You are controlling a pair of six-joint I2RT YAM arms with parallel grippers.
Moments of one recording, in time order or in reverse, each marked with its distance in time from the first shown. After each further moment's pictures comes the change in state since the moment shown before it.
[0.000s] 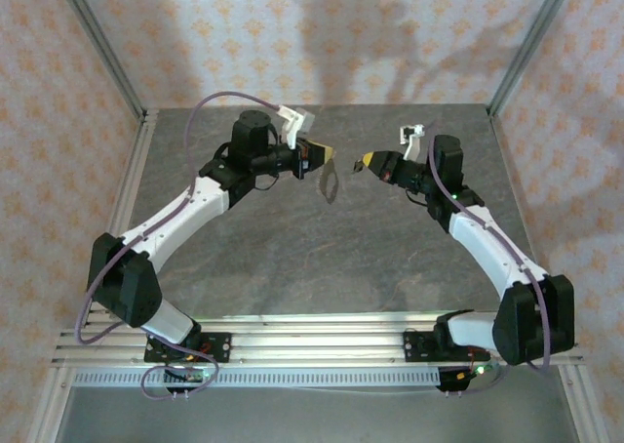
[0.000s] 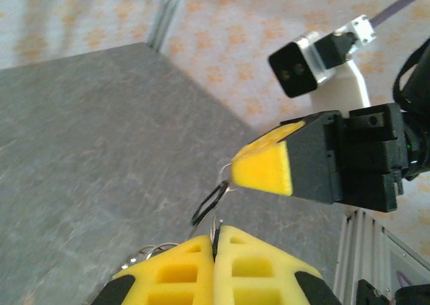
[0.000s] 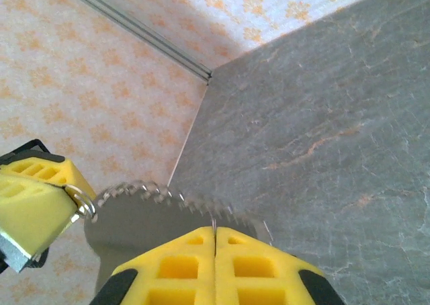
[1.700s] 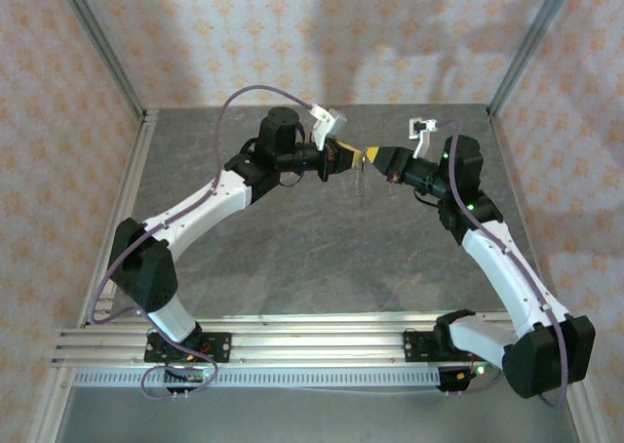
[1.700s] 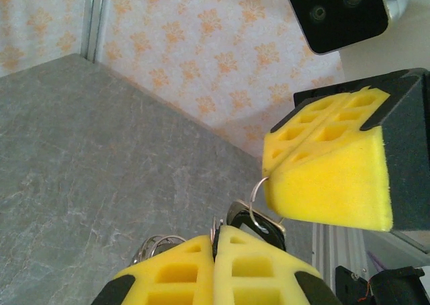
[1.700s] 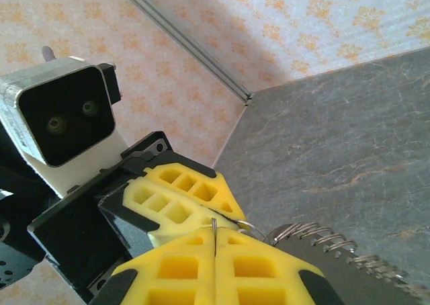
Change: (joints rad) left arm -0.100 0.116 0.122 0.033 0.047 0.045; right arm 0.029 -0.161 0.051 -0.075 -0.004 -0.018
